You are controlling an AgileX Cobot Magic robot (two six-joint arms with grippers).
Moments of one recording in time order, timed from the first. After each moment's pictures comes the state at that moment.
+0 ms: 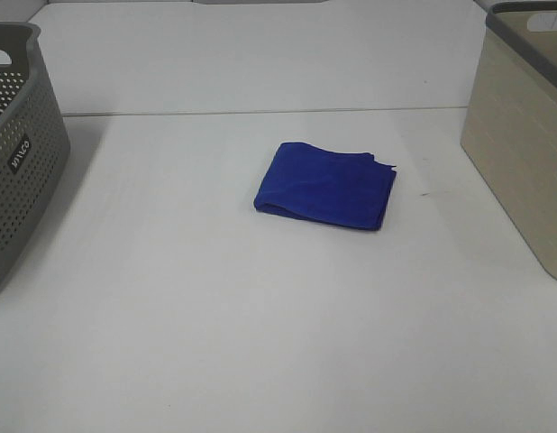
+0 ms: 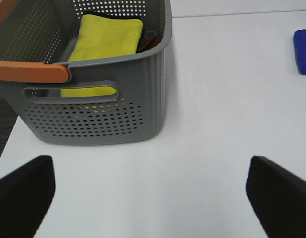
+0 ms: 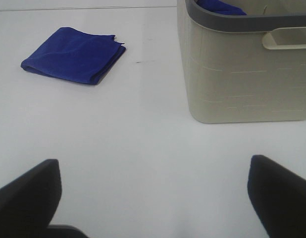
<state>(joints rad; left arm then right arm) 0.10 0.00 -0.50 -0.07 1.04 0.10 0.04 0.00 -0.50 0.09 1.05 -0.04</state>
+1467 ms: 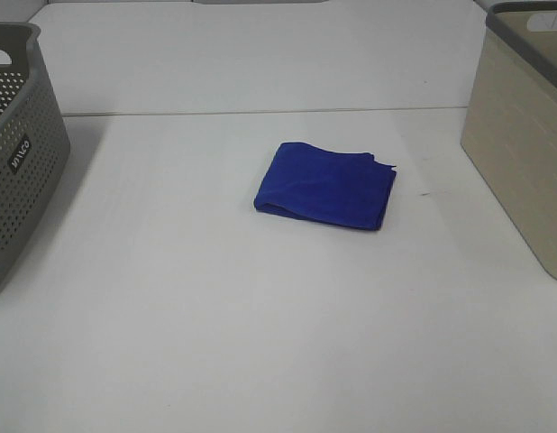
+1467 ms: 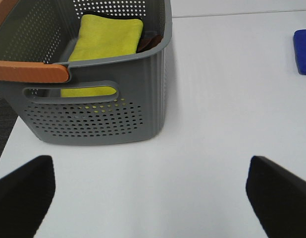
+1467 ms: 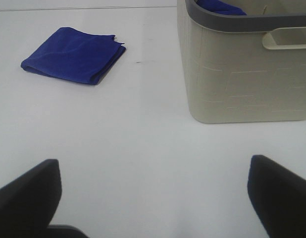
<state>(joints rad) 0.10 0.00 -0.50 -0.07 1.04 0.10 0.04 0.00 -0.50 0.09 1.05 -0.04</state>
